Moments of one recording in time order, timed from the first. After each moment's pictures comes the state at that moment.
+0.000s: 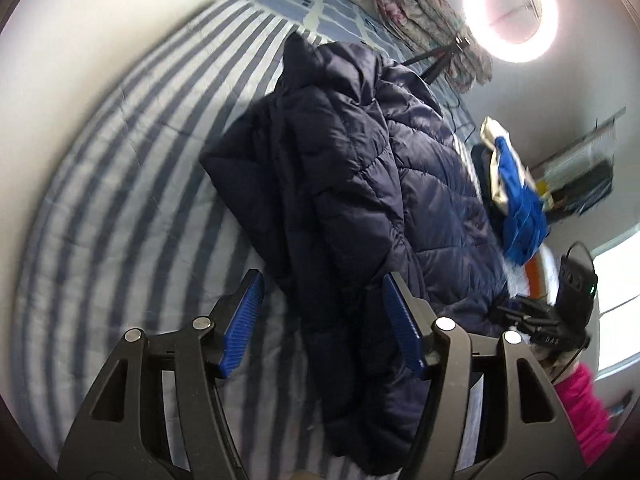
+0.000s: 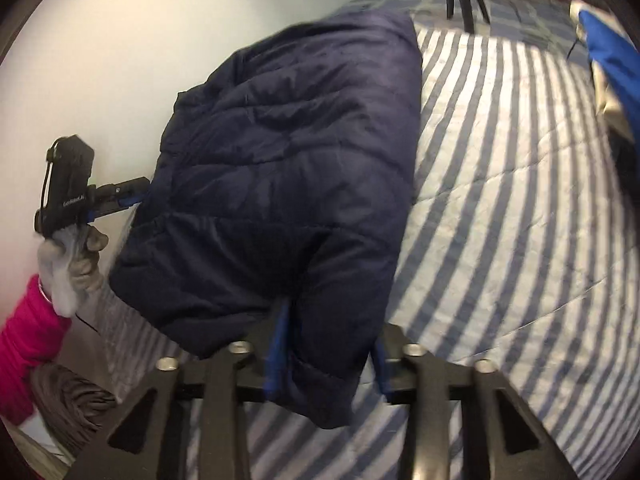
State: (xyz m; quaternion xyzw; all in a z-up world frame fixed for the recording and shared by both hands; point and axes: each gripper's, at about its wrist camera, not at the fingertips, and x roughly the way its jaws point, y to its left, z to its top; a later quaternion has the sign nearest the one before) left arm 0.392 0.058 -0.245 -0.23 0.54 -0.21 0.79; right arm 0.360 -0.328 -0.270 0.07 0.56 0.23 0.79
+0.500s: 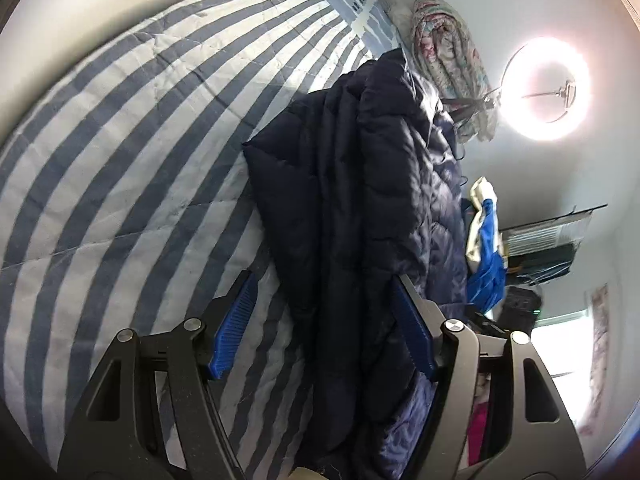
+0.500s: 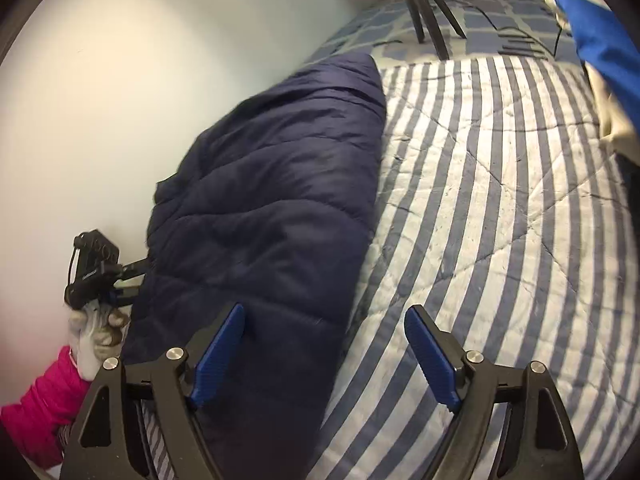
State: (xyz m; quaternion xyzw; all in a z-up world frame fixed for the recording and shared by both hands) left arm 0.415 0.092 -0.282 -0.38 0.54 -0.20 0.73; right arm 0.438 -0.350 -0.288 0.17 0.52 0.23 0.80
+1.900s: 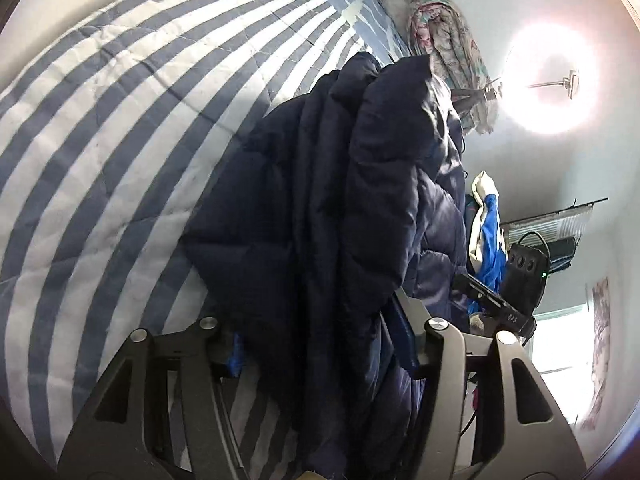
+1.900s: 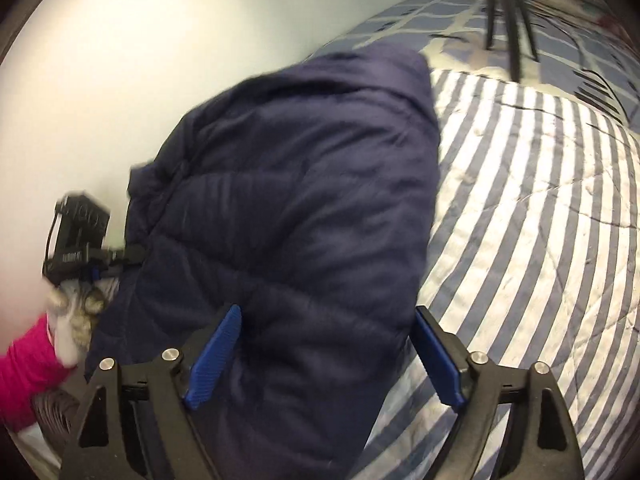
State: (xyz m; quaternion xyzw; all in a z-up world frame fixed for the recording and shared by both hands) left arm 0.433 0.067 -0.288 -0.36 0.54 -0.21 0.73; right arm 0.505 -0.288 -0.293 0.10 0.55 0.27 0.78
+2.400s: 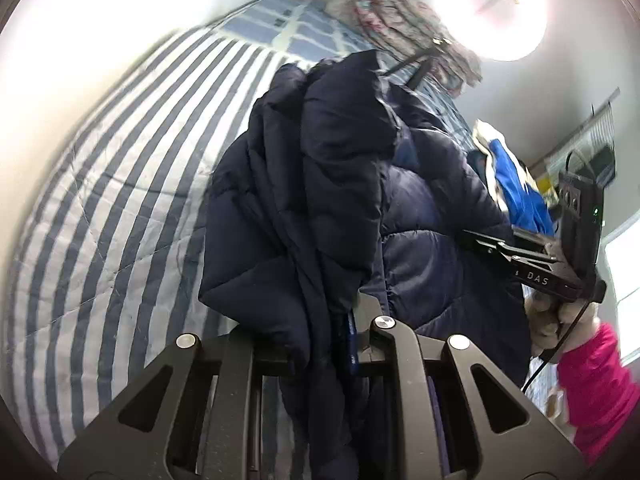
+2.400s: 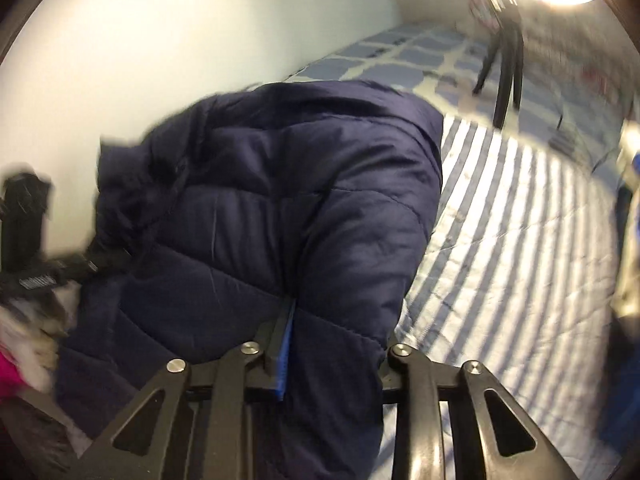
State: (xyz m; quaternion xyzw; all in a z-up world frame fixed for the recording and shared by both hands) left arm 0.398 0.012 -0.221 -0.16 0.50 -0.21 0.82; right arm 0.441 -0.215 -0.235 -0.08 0.52 0.19 0.83
